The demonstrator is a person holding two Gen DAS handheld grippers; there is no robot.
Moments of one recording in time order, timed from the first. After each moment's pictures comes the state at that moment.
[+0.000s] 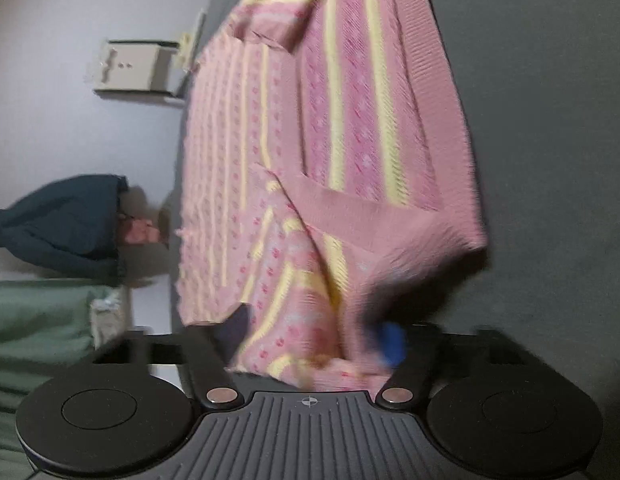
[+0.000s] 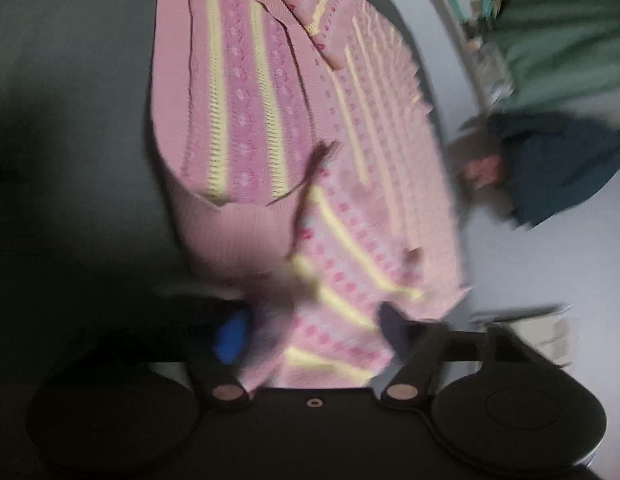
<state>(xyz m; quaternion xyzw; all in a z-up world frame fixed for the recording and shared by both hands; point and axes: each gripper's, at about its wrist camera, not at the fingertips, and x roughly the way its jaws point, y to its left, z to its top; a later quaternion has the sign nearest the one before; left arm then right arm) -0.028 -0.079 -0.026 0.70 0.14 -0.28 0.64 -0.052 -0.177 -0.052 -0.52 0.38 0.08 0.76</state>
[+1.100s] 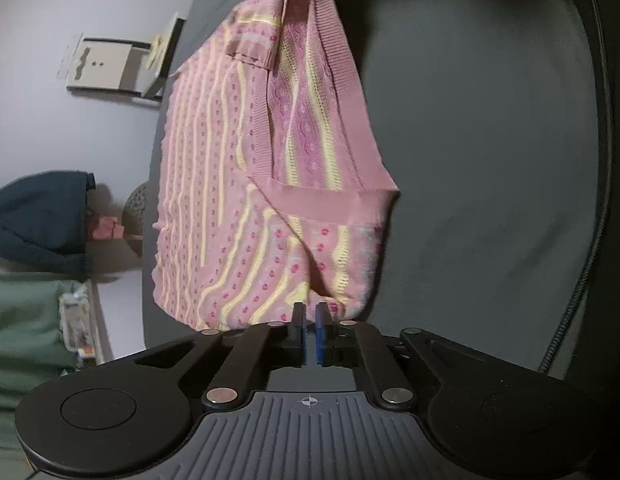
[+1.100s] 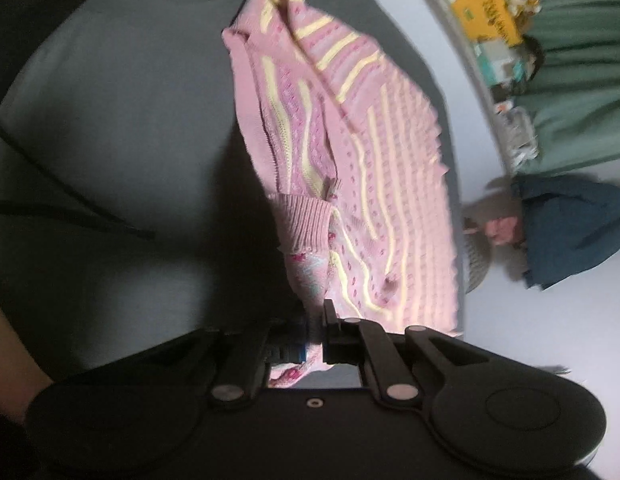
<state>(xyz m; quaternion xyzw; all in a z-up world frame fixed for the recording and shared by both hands) -0.075 -0.041 0.031 0.69 0.18 -0.32 0.62 -0.094 -0.172 -0.001 -0.57 0.34 0.17 0.73</state>
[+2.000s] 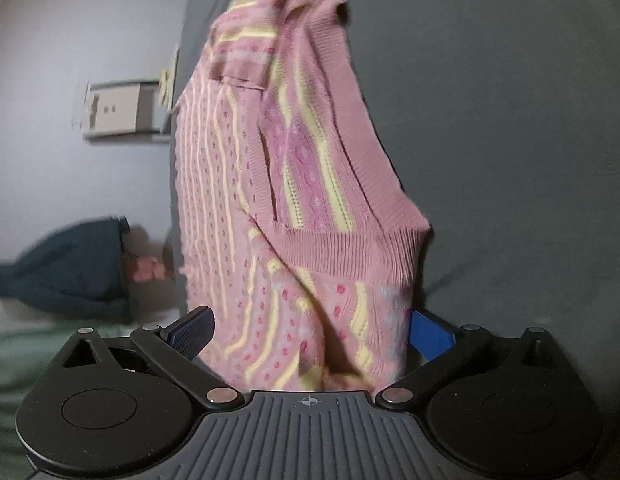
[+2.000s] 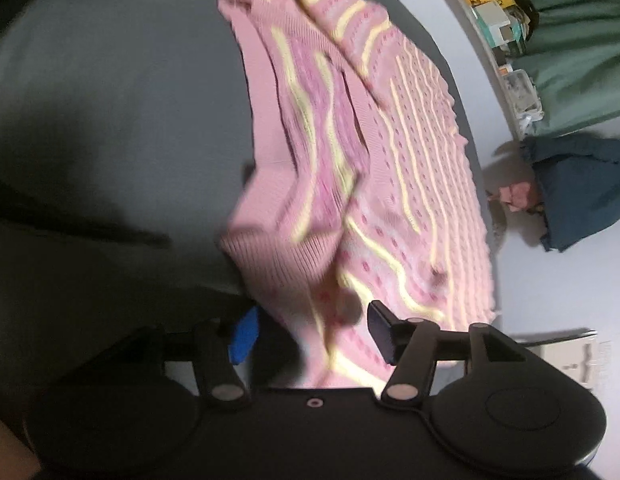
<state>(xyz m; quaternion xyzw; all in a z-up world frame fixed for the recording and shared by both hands) -0.056 -0.089 -0.028 0.75 0.09 -0.29 0.59 -0.086 -0.156 -0.052 -0.54 0.37 0.12 0.75</state>
